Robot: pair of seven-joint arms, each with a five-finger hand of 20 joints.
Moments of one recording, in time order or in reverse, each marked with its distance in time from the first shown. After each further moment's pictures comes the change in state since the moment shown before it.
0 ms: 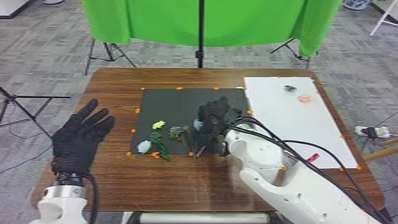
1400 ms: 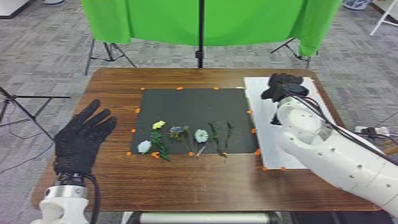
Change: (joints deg) left arm -0.2 -0.2 0.4 0.0 0.2 0.1 -0.5; right arm 19.2 14.2 -10.1 15.6 21.3 16.3 25.6
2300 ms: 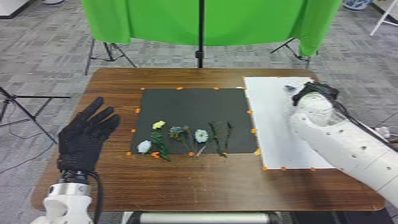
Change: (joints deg) left arm -1.2 0.8 1.6 0.1 0.0 0.1 0.6; right arm 0.6 -2.5 6.2 11.3 6.9 -13.3 10.3
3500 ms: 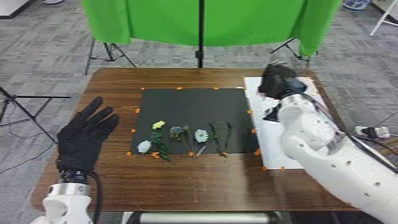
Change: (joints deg) left arm 0.1 -0.2 -0.3 0.0 0.0 0.3 0.1; right arm -13.3 1.6 7.3 -26.0 -9.0 15.1 -19.5
